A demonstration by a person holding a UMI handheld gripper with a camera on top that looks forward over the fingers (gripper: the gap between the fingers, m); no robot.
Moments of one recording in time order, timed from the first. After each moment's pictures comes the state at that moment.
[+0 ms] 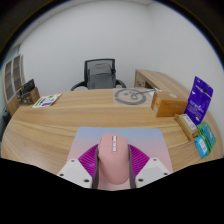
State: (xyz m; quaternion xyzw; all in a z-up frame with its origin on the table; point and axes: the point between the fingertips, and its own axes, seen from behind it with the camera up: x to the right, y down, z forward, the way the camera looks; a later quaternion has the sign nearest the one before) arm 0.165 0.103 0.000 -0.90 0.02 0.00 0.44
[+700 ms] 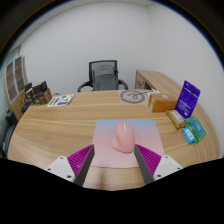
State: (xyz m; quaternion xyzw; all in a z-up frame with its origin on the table) arm 0.125 0.002 0.069 -0.90 0.02 0.01 0.43
